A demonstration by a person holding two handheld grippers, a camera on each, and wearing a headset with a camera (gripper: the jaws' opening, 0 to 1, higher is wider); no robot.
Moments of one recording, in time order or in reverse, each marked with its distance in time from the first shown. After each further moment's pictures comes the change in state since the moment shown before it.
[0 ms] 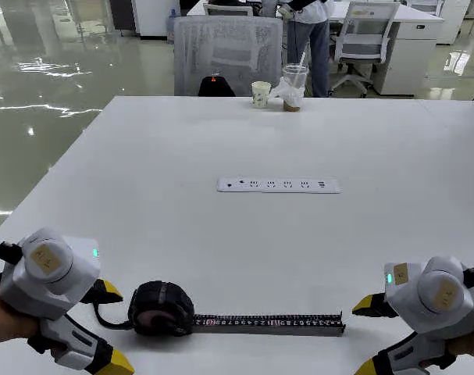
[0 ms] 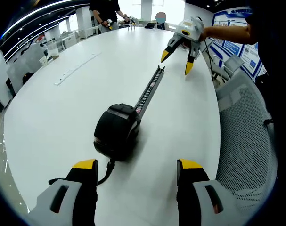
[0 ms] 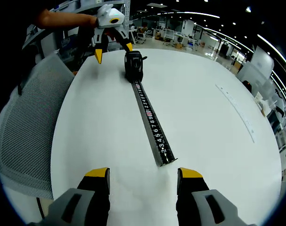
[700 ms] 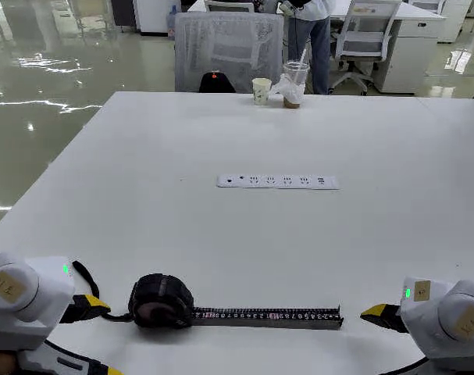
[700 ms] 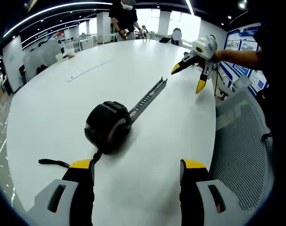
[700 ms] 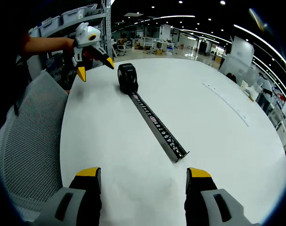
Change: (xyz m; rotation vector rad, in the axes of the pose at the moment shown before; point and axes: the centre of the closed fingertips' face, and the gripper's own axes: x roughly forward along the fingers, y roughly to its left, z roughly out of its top) left arm -0.011 -0.034 -0.004 -0.156 -0.132 0.072; right arm -0.010 0.033 0.006 0.165 -0.109 -0.086
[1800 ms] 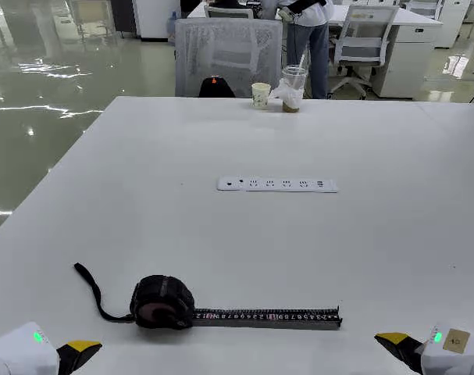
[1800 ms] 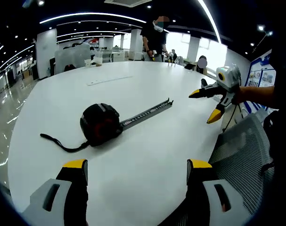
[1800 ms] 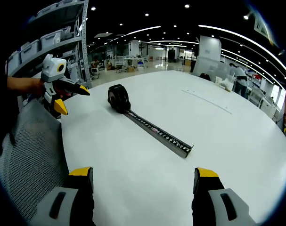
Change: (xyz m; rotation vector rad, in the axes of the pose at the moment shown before) left arm -0.010 -0.045 0.002 -0.223 -0.202 0.193; right arm -0.013 0.035 0.016 0.219 -0.175 -0.182
